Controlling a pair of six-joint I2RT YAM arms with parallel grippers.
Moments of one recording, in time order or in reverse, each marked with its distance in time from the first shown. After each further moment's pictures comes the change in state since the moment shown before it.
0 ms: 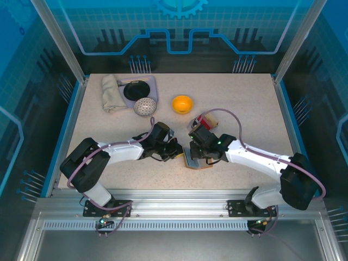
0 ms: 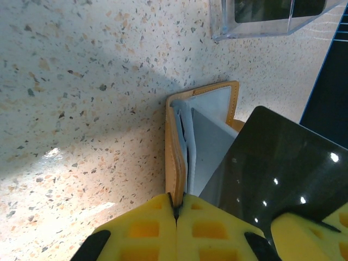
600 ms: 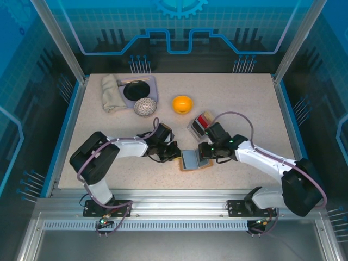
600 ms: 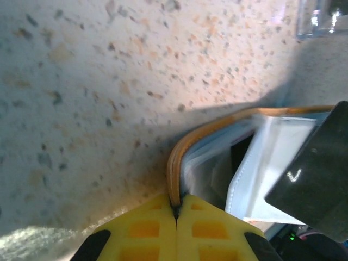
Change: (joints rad) left arm 0.022 0.132 0.060 -0.106 -0.010 0.147; right arm -0.248 -0.070 -0.164 0.098 -0.253 -0.068
